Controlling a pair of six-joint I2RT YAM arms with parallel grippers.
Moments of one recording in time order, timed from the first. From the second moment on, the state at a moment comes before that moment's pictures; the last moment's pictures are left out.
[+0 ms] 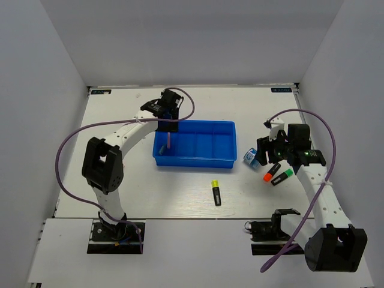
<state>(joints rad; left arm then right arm) -0.53 1.83 1.54 -0.73 -0.31 -0.36 0.03 0.99 0.81 -0.64 -0.39 -0.29</state>
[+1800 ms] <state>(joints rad) -0.08 0.85 0.65 -0.83 -0.30 -0.46 0.11 1.61 1.00 -0.68 -0.30 -0.71</state>
